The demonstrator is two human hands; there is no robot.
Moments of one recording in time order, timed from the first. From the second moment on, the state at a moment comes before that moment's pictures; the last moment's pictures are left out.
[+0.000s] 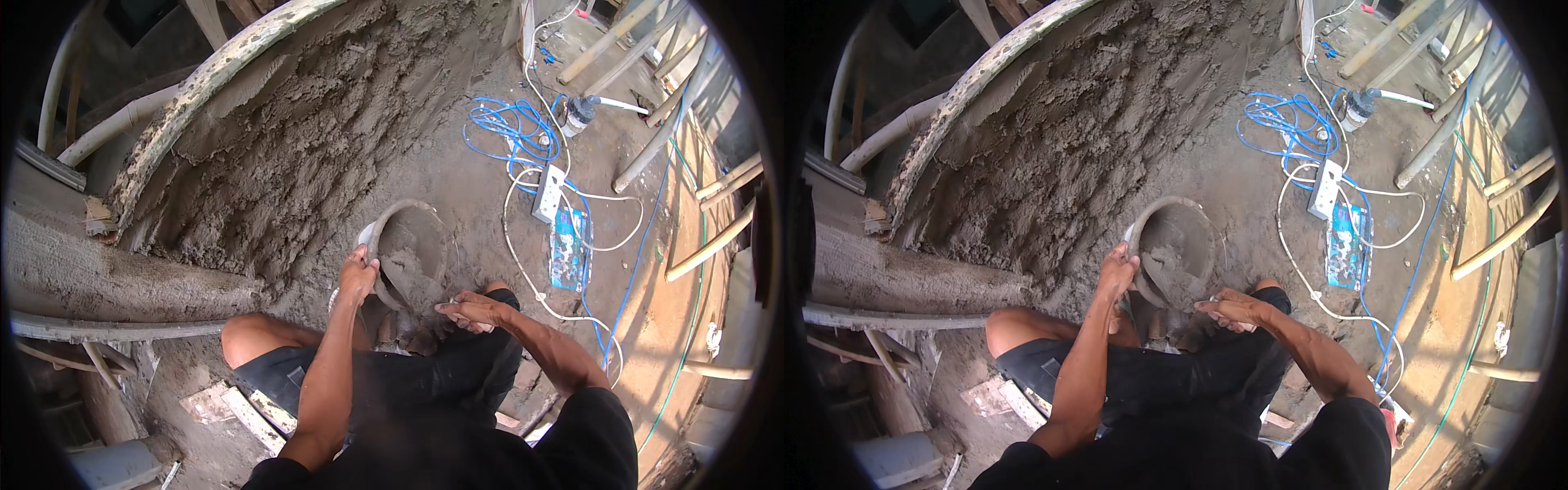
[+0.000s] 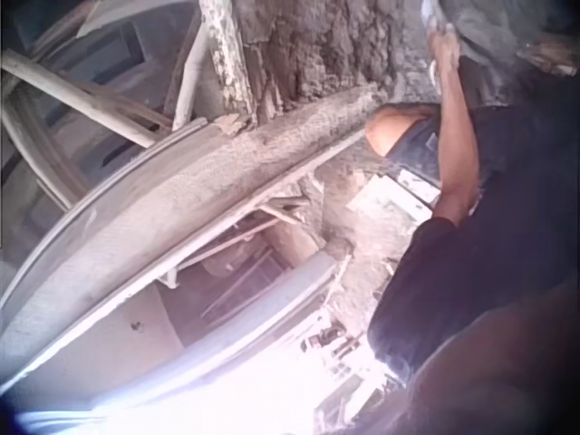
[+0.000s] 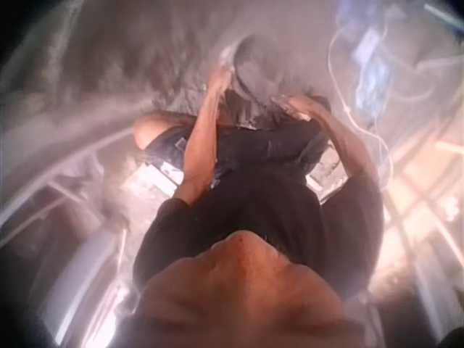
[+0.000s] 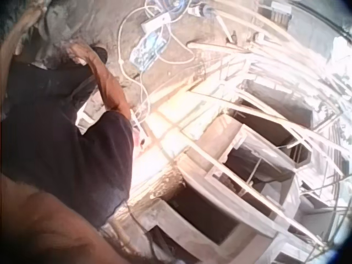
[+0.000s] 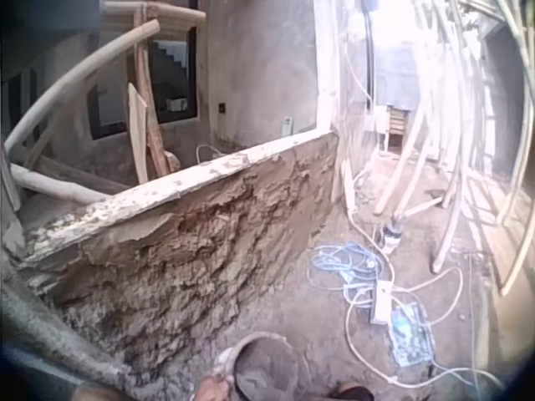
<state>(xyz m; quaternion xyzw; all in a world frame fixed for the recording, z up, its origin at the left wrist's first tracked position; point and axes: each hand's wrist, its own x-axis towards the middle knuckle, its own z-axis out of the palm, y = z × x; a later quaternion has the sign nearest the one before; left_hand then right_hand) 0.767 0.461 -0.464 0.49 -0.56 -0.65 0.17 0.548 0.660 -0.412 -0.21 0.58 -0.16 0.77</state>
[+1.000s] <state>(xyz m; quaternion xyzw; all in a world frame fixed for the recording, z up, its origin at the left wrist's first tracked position) 0.762 0.467 -0.440 0.52 -0.64 -0.54 0.15 0.308 0.507 -0.308 0.05 0.47 -0.88 -0.05</state>
